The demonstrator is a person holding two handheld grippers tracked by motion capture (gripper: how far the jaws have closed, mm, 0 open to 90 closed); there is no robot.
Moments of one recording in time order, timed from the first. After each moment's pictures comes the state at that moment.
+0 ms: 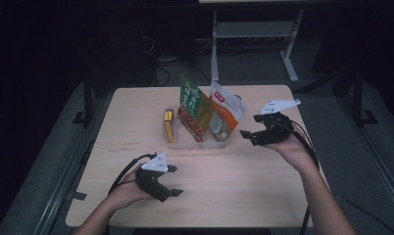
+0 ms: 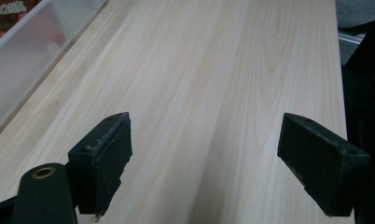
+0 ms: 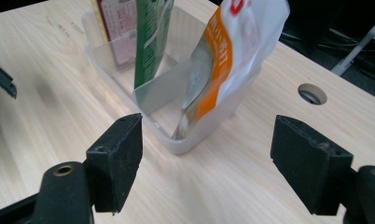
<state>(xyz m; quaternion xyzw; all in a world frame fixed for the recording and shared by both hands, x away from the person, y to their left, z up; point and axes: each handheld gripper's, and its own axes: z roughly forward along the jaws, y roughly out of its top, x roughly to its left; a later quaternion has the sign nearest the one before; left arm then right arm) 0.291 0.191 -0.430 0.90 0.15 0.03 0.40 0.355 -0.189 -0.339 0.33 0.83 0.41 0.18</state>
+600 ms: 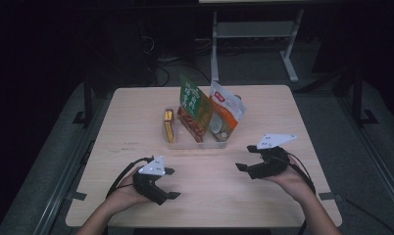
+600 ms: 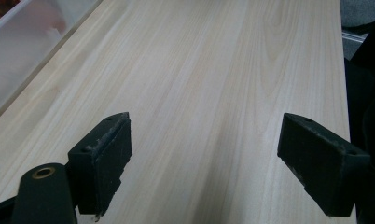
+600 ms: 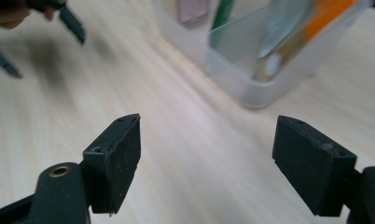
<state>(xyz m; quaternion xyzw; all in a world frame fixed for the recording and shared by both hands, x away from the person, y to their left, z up) 0.286 0.199 -0.436 0.91 0.15 0.03 0.39 0.302 -0.182 -0.399 0.30 0.84 0.43 0.11</state>
